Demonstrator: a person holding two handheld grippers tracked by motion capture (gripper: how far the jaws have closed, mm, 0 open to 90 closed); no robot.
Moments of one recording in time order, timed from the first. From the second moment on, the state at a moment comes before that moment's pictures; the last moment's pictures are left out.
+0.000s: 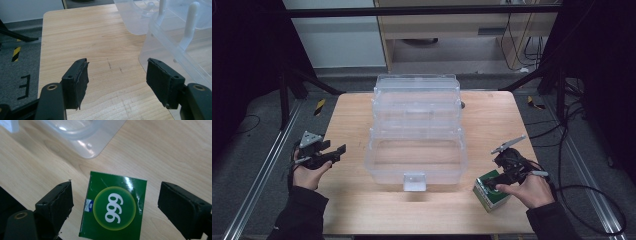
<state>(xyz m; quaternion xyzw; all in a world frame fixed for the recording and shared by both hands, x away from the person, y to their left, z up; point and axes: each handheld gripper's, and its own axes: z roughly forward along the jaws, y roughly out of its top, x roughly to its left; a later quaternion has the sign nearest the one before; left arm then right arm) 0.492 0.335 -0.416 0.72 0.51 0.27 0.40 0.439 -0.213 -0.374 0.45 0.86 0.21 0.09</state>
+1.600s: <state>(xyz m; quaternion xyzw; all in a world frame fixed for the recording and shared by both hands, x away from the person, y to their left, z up) 0.494 0.333 -0.424 0.73 0.51 0.26 0.38 0.450 -0.213 -0.424 0.48 0.87 0.14 0.04</state>
